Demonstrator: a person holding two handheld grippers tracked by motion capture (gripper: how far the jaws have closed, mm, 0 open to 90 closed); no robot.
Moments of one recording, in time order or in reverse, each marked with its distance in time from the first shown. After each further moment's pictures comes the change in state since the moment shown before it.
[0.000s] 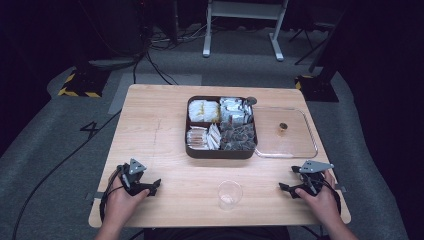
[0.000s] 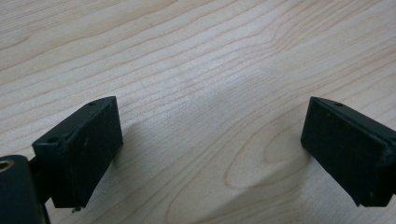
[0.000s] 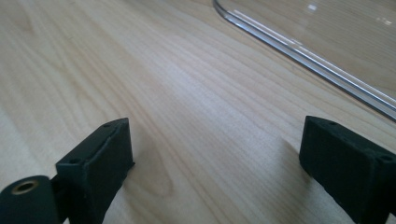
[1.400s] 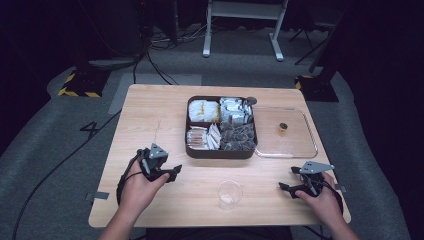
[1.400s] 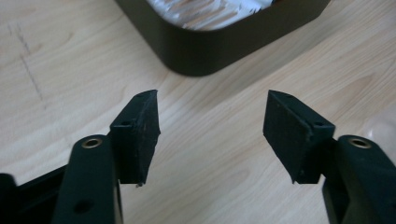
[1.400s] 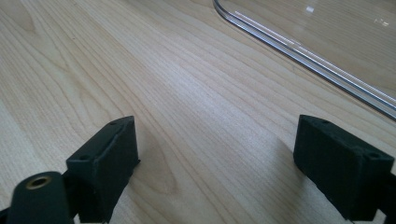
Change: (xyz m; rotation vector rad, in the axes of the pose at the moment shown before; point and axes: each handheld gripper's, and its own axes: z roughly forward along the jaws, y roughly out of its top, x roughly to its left) left arm -0.061 0.089 -0.029 -0.046 -0.115 0.041; right arm 0.002 -0.002 -0.003 -0.008 0.003 -0.006
